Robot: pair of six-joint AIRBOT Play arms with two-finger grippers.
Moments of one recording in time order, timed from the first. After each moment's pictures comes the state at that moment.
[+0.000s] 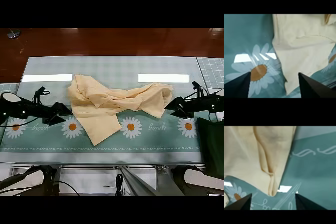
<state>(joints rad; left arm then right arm) 0.22 -1.28 0.70 0.80 -1.17 -1.30 -0.38 -1.40 0.86 -0.90 1.21 1.24</state>
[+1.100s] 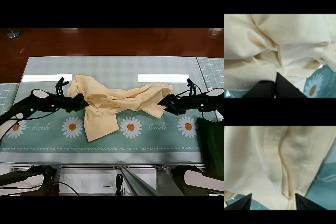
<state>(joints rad) -0.11 -1.42 0.78 0.53 -0.80 -1.21 -0.28 -1.40 0.82 -0.77 1.02 1.22</state>
